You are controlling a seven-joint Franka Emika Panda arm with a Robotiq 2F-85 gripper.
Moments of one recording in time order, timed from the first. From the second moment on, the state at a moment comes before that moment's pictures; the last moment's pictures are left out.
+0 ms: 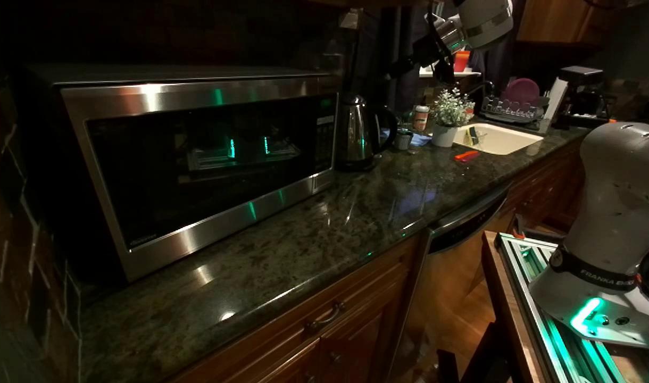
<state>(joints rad) 0.19 -0.39 -0.81 -2.32 0.81 2.58 -1.49</state>
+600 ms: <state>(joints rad) -0.09 -0.33 -0.51 -2.38 0.64 2.64 -1.19</state>
